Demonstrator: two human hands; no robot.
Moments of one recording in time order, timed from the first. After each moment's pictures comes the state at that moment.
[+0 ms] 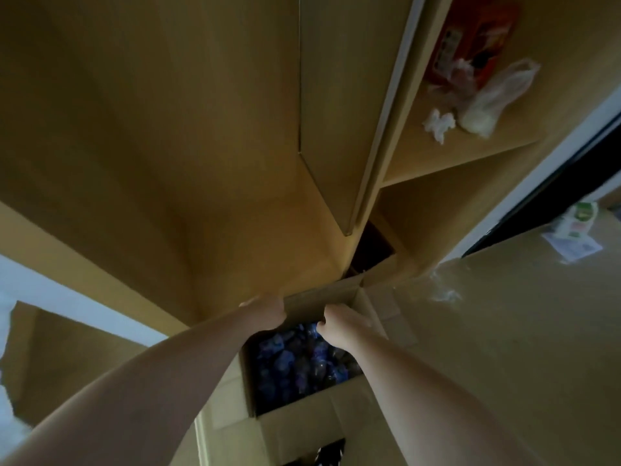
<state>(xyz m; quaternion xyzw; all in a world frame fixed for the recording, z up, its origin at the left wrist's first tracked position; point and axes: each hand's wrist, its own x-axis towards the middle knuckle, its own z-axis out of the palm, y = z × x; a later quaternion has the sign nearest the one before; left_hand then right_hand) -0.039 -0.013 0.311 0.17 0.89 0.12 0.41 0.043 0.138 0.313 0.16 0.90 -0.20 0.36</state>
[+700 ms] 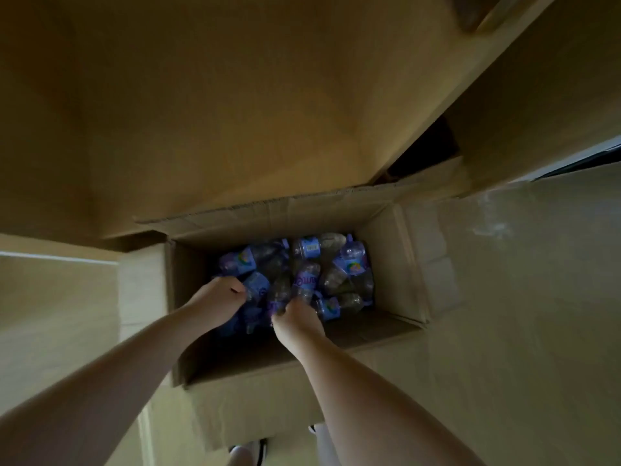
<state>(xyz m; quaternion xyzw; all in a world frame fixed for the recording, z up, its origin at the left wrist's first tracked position) -0.036 -0.023 -0.052 -0.05 0.85 0.24 0.46 0.030 0.111 -0.044 0.32 0.77 -0.35 0.43</state>
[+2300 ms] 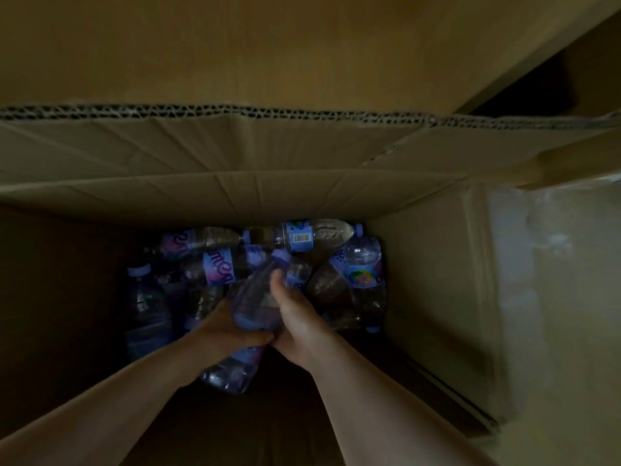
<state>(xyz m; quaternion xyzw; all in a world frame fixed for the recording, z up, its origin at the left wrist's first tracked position) -0.004 0.046 -0.246 -0.23 0.67 0.46 0.54 0.010 0.172 -0.271 0.49 0.35 -0.71 0.36</state>
